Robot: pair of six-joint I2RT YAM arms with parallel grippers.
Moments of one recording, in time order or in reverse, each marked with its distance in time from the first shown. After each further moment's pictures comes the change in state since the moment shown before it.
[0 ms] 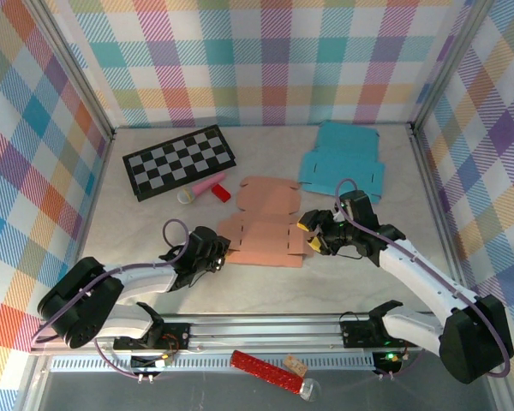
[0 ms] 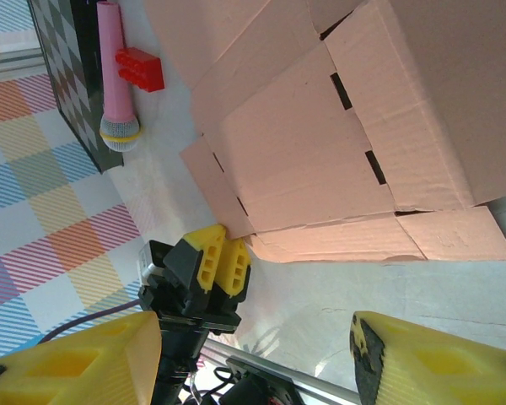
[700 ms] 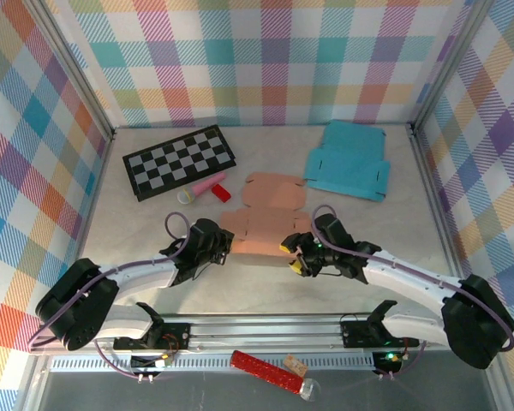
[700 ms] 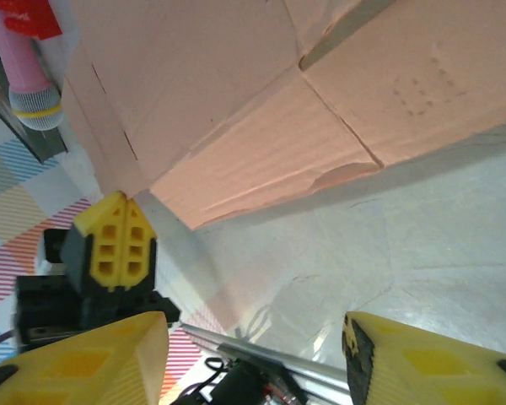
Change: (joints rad) left arm -0.006 -0.023 0.089 -0.037 0.011 -0.013; right arm 0.315 0.064 -0.158 0.246 0.185 0.341
